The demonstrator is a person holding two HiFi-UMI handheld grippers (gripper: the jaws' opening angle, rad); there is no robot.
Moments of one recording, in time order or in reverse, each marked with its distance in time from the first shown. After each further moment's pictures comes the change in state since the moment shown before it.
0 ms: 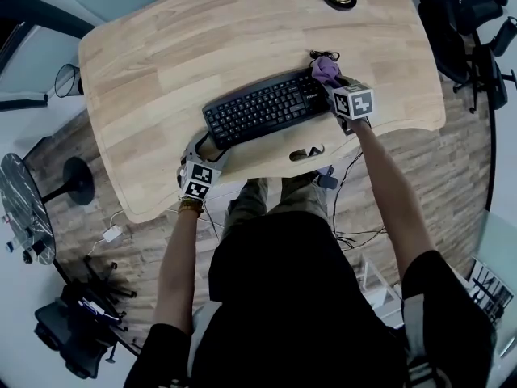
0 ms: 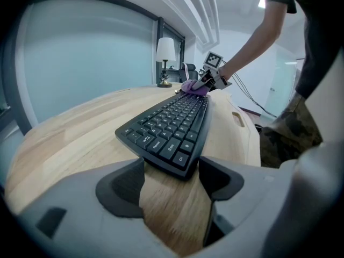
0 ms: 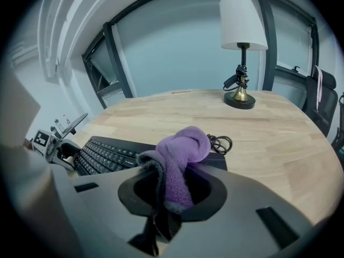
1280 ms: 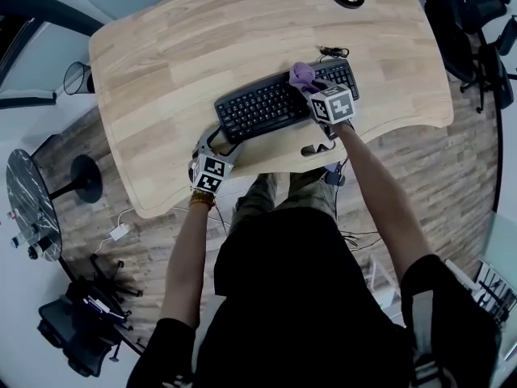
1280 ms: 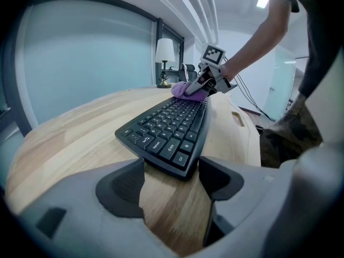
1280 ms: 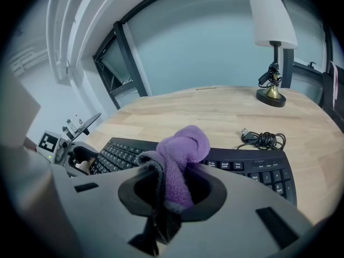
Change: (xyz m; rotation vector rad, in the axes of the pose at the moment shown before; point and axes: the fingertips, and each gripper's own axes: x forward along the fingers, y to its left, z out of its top) left arm 0.002 -0.003 0.005 0.010 -0.010 -0.001; right arm 0.024 0.106 0.006 -0.023 0.001 0.128
